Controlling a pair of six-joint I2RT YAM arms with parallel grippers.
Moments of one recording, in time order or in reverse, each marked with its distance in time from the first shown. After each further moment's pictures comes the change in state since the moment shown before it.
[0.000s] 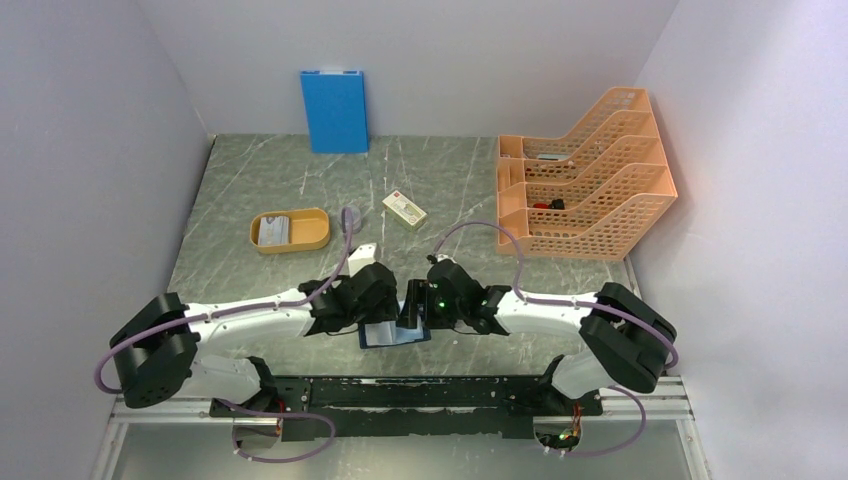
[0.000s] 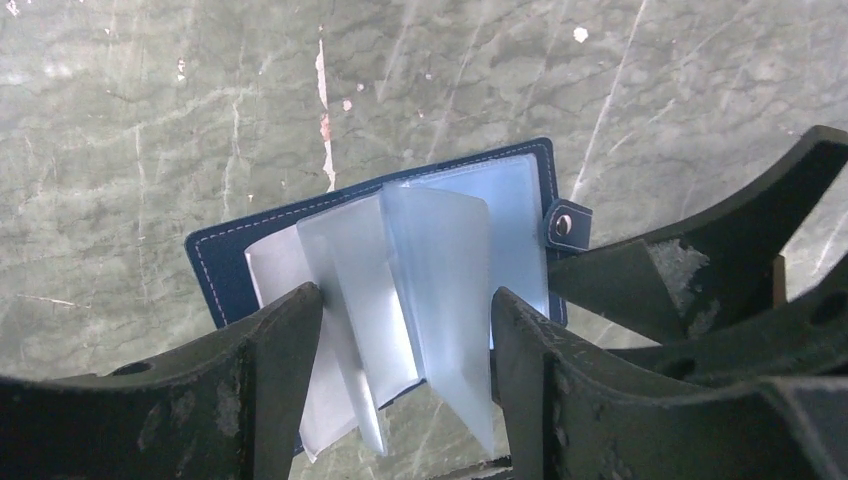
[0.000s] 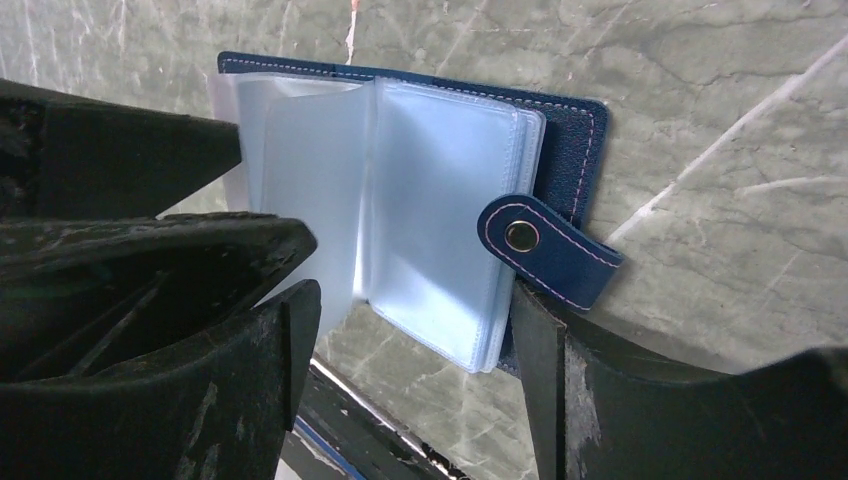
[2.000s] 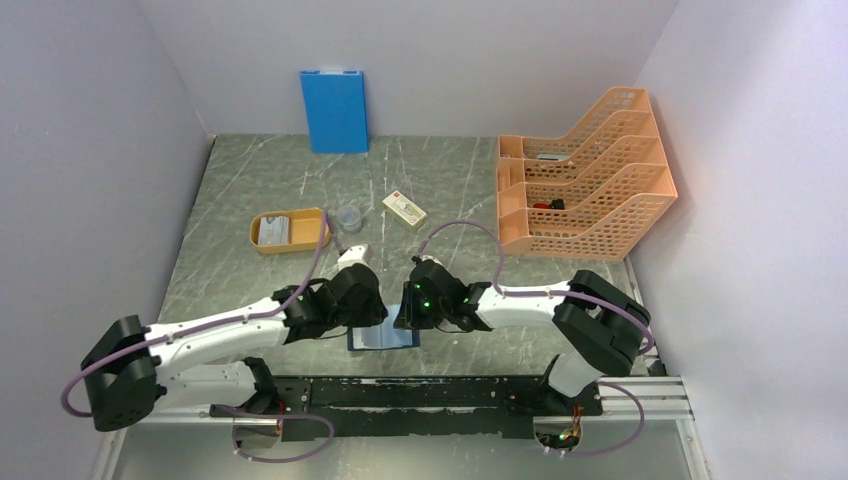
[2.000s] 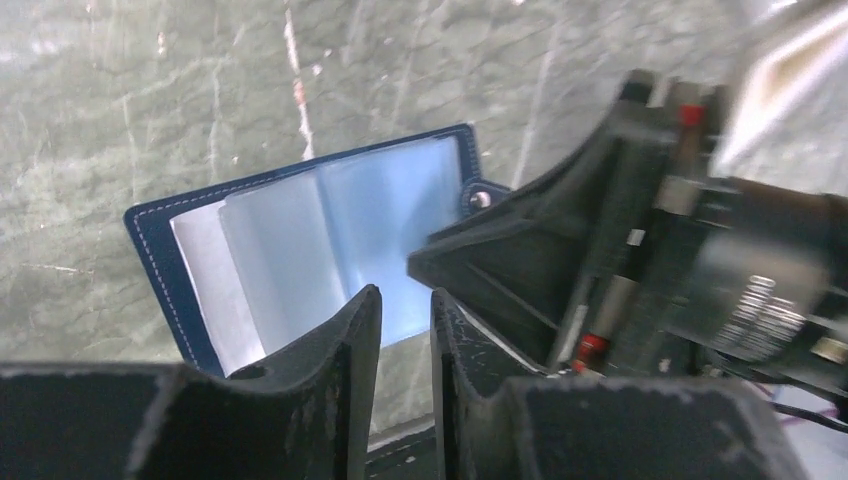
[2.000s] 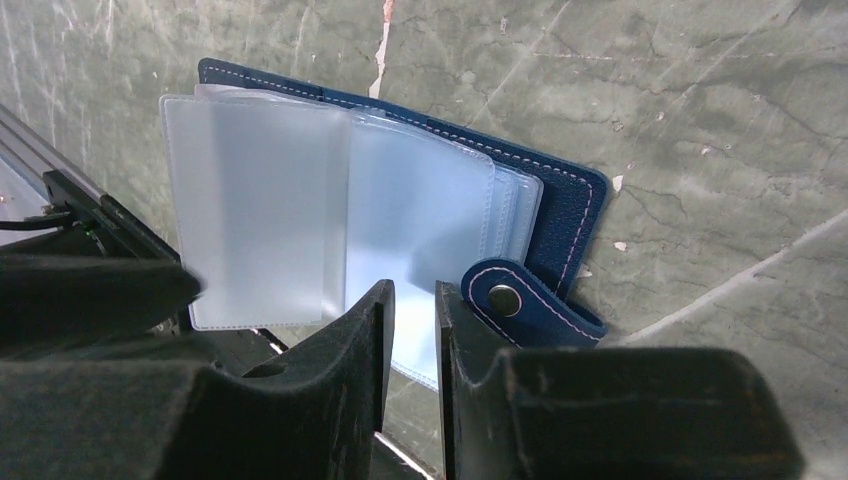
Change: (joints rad) left arm 0.018 -0.206 -0.045 -0.037 0.089 0.040; right arm 0.050 0.141 0.091 0.020 0.013 0.020
